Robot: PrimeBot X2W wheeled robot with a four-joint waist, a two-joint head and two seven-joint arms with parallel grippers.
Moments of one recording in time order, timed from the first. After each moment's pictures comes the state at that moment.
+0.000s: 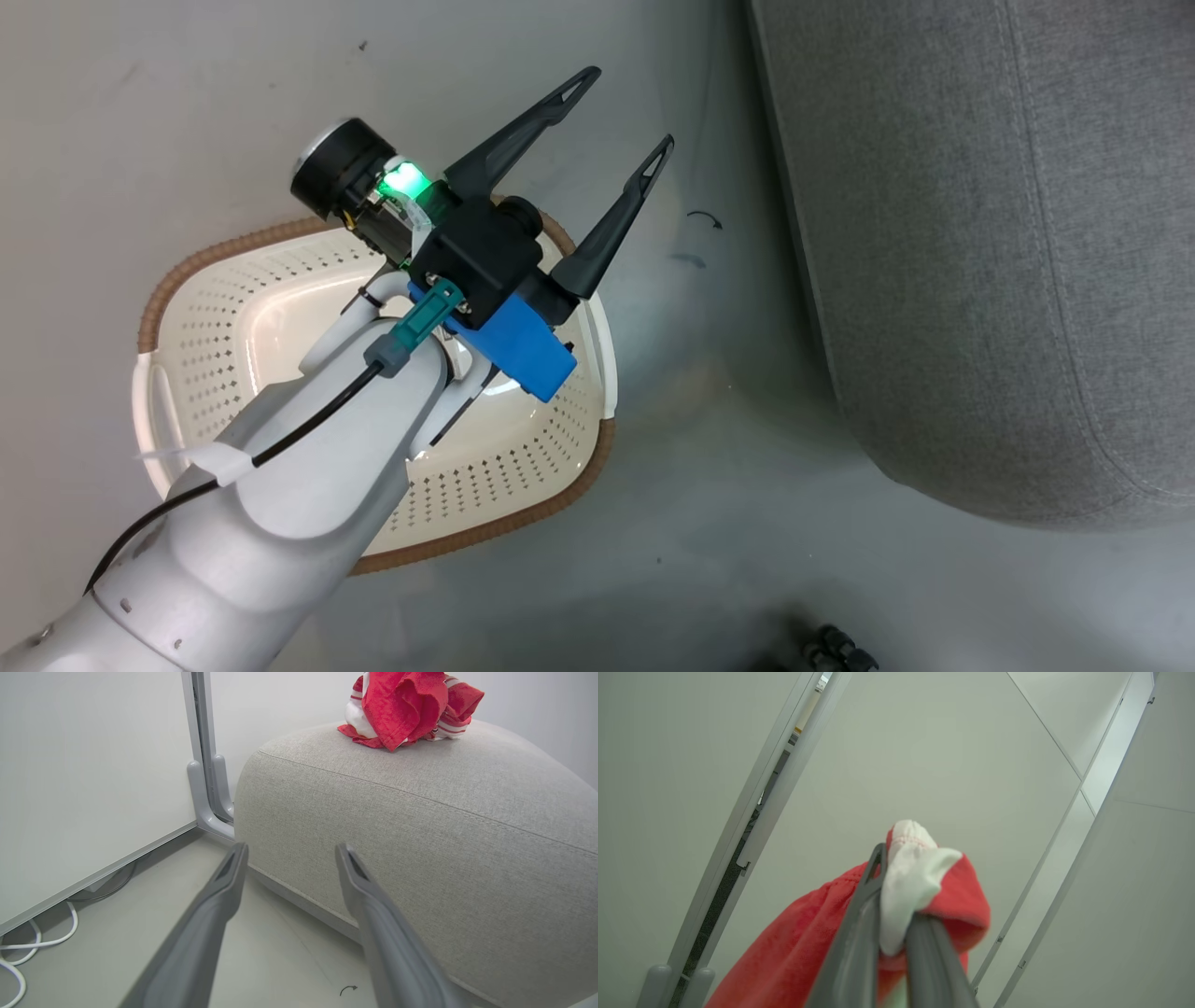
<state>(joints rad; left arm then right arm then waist) -0.86 0.28 -0.81 0.33 -0.32 -0.09 -0.24 -1.22 -0.60 -0.35 0.40 0.03 0.13 -0.26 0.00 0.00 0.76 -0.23</state>
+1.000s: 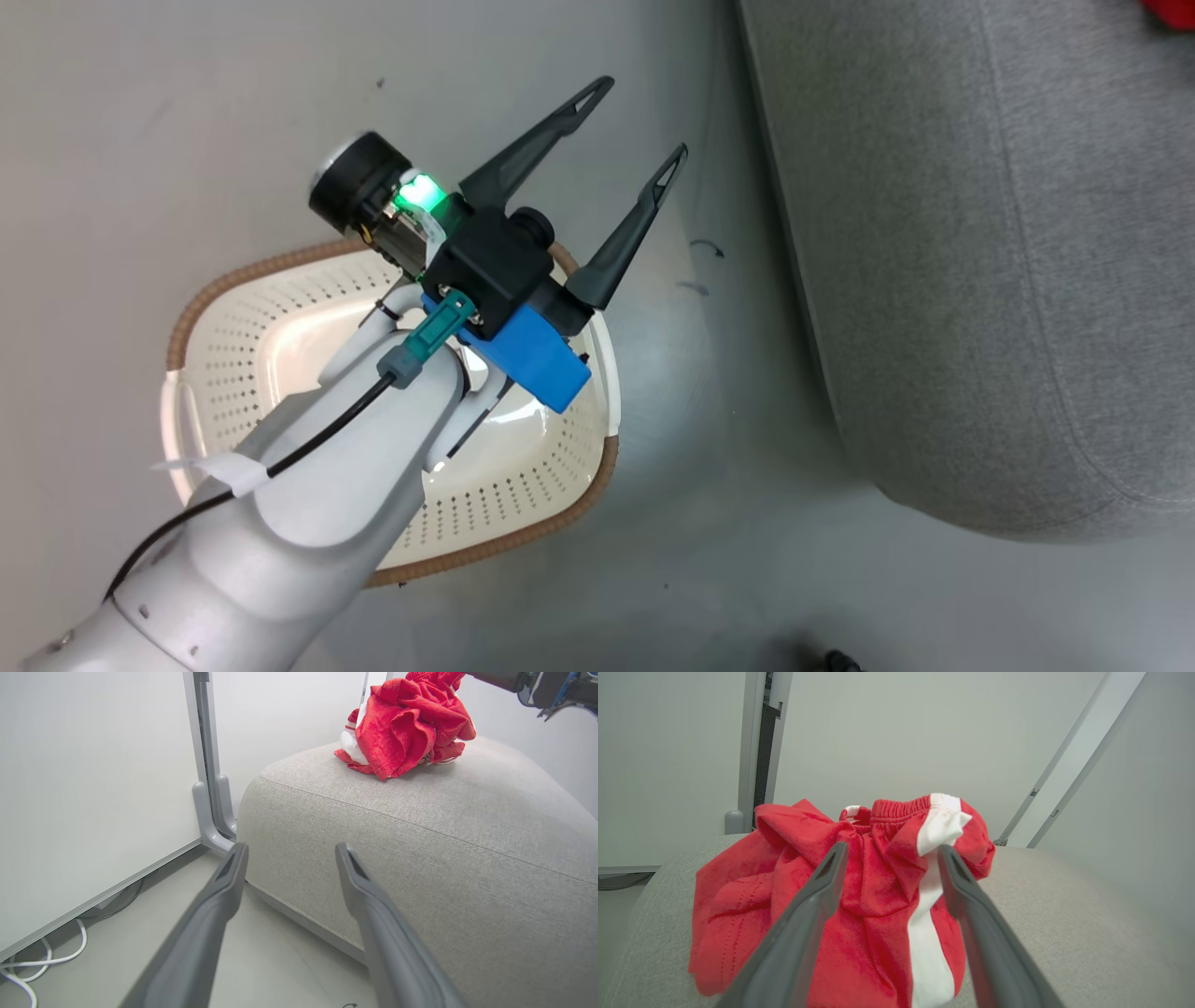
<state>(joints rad) -0.85 0.27 -0.82 0.33 -0.34 -0.07 -0.25 -0.80 -0.37 -0.42 0.46 0.04 0.13 -0.26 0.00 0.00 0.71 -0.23</state>
